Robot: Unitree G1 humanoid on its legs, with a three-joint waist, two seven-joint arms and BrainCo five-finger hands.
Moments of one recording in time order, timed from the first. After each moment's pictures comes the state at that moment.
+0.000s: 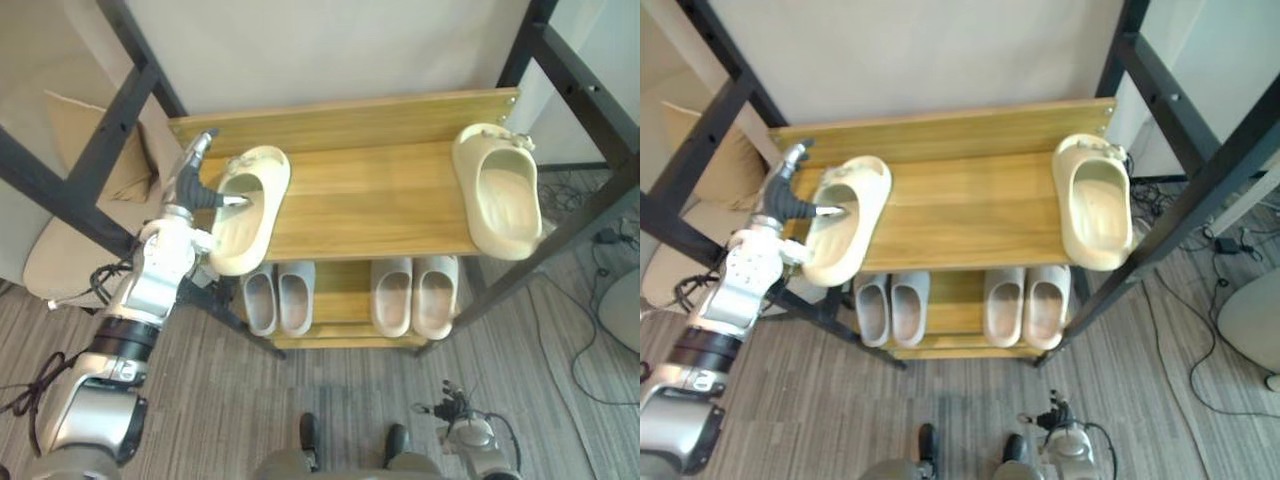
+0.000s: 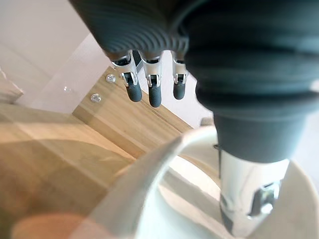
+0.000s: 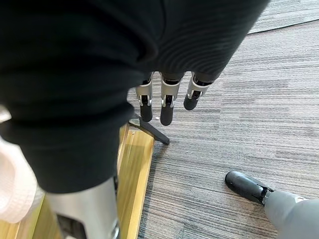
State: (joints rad) left arm -0.59 0.62 -0.15 0.35 0.20 -0.07 0.17; right arm 0.00 -0.16 -0.10 0.88 -0.20 0.01 -0.12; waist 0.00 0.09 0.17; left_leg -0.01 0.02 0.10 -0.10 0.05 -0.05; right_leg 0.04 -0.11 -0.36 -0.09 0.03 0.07
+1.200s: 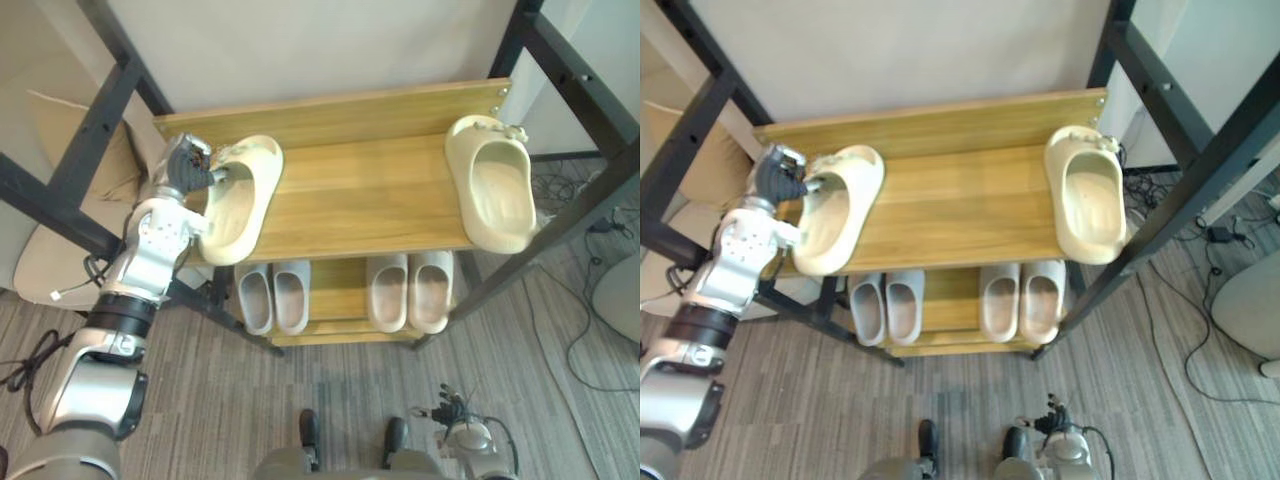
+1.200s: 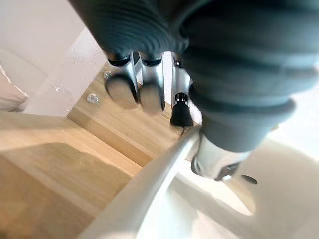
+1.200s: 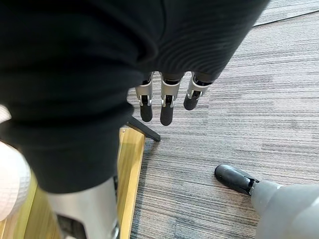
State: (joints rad) left arm -0.70 0.64 -0.18 0.47 0.17 -0.05 0.17; right arm 0.02 -0.15 -0.10 0.88 -0.20 0.01 -0.11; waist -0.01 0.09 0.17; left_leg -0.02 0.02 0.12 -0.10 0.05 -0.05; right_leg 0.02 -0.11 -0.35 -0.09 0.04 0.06
